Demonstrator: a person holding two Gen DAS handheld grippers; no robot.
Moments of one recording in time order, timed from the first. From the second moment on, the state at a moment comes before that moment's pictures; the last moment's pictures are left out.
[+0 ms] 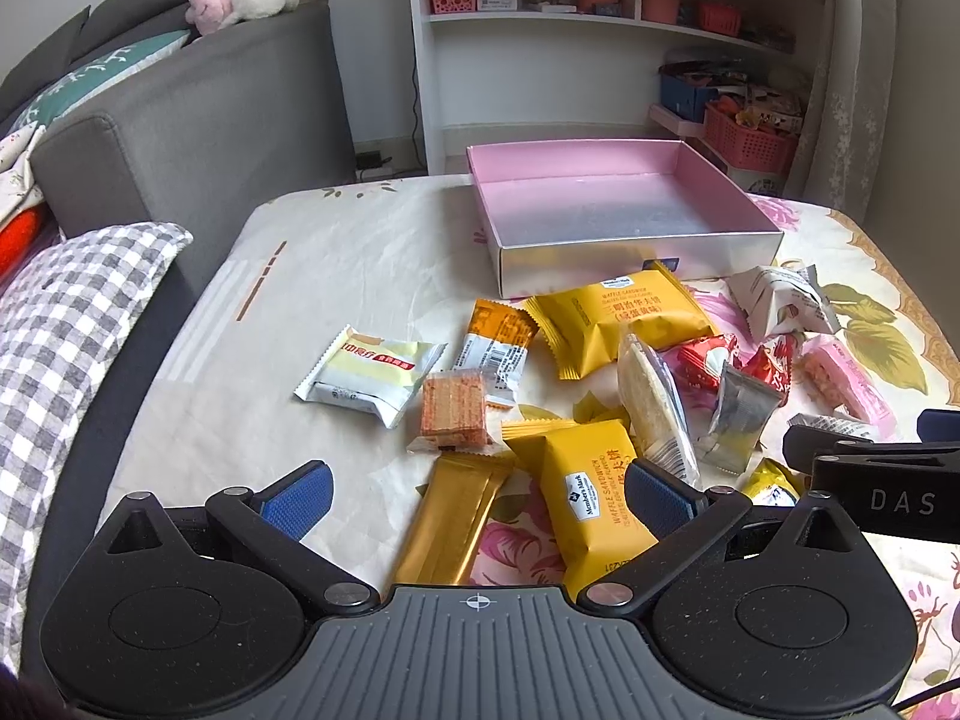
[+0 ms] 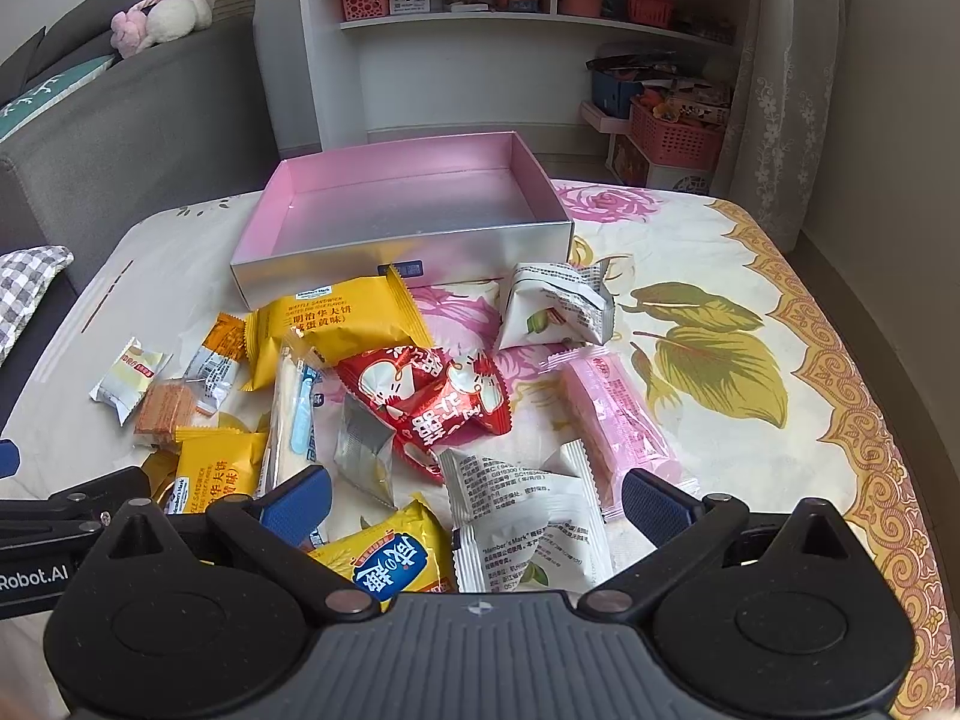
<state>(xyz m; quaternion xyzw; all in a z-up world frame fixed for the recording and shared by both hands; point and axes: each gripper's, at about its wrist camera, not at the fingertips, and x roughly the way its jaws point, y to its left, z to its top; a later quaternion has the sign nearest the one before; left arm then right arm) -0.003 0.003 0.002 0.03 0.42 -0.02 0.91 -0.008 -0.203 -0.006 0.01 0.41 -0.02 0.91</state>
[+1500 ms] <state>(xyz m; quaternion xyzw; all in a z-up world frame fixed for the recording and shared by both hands) -0.001 0.006 0.005 0.04 0.41 -0.02 0.91 -0.004 -0.204 -0.006 0.01 0.41 -0.03 0.91</state>
